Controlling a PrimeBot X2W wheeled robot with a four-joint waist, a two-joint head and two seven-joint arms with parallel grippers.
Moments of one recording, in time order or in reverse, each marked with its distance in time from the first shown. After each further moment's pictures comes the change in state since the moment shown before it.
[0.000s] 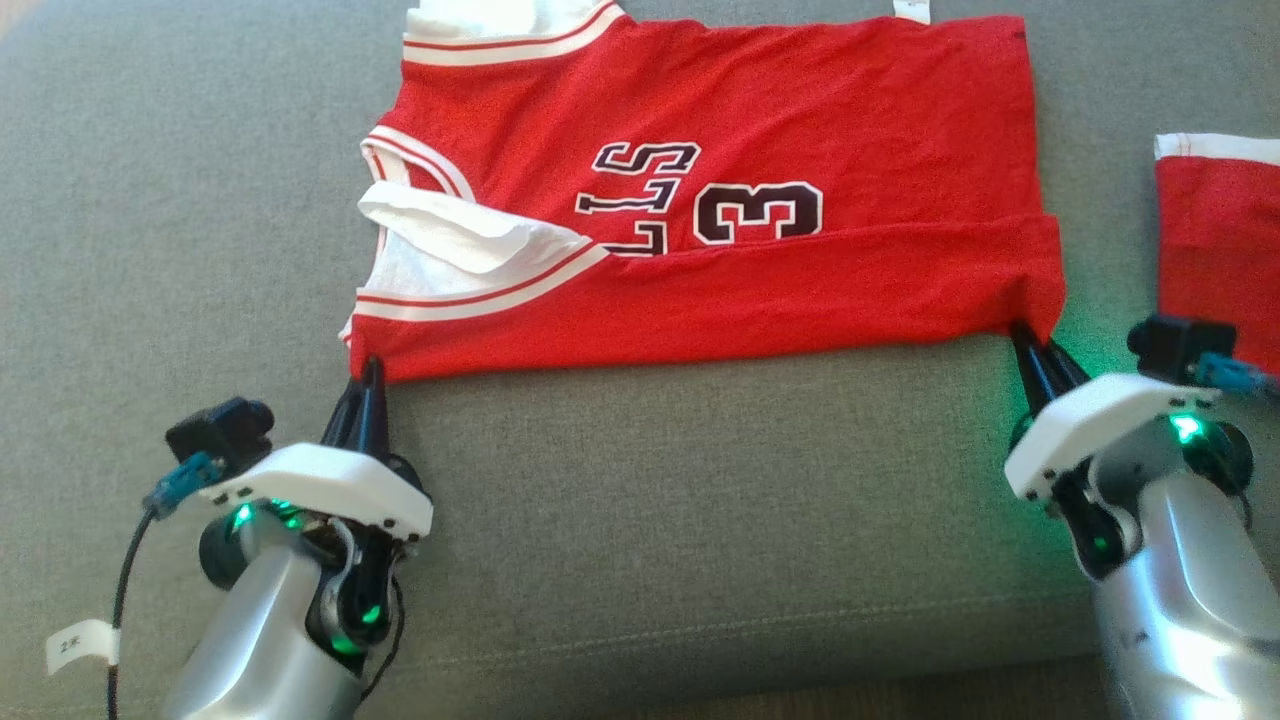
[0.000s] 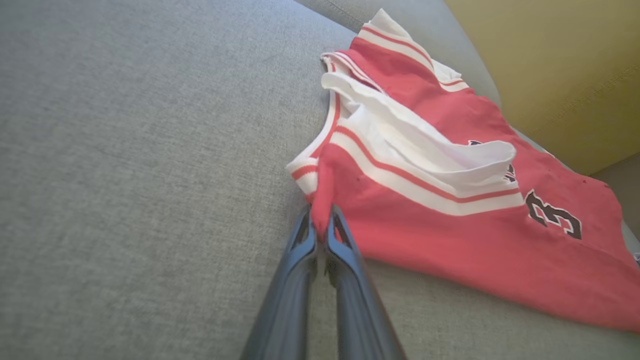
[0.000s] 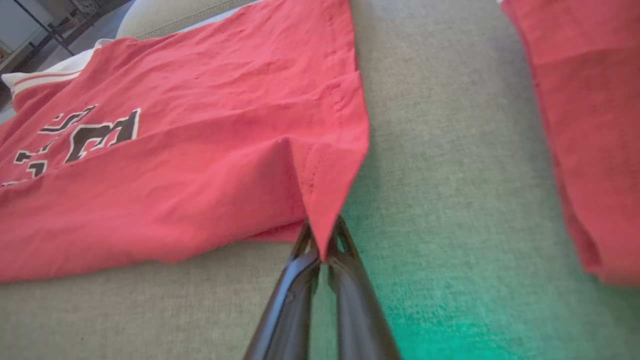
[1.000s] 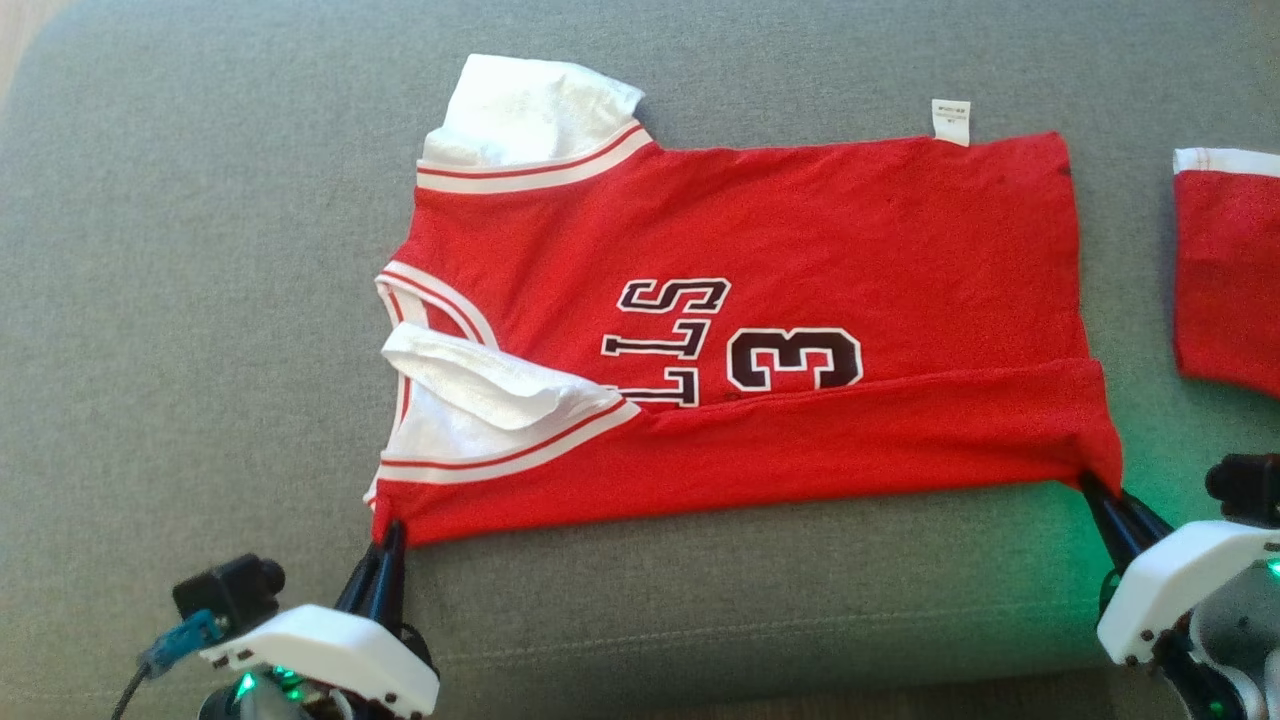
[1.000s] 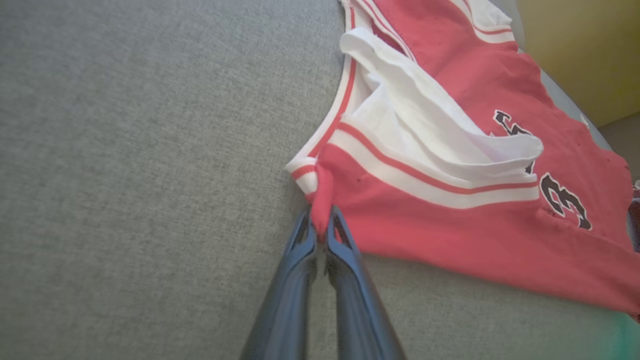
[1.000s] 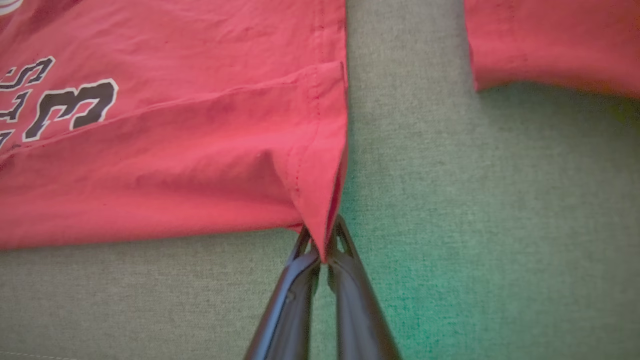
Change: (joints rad) left arm 0.391 0.097 -0.023 -0.439 -0.035 0.145 0.134; right arm 0.444 -0.079 -0.040 -0.529 0.107 0.000 0.318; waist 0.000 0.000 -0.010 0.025
